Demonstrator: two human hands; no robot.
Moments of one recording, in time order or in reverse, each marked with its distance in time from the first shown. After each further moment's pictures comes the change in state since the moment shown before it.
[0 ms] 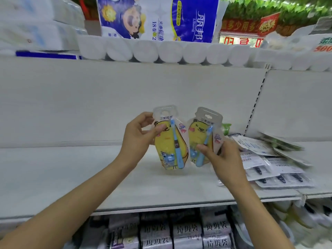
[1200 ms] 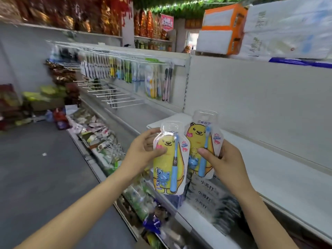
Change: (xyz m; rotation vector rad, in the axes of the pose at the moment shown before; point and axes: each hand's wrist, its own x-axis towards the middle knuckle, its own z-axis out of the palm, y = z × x) left_hand -0.272 0.101 -0.465 0.238 0.636 -0.216; right_hand -0.158 -0.222 0.430 0.444 -0.806 -0.142
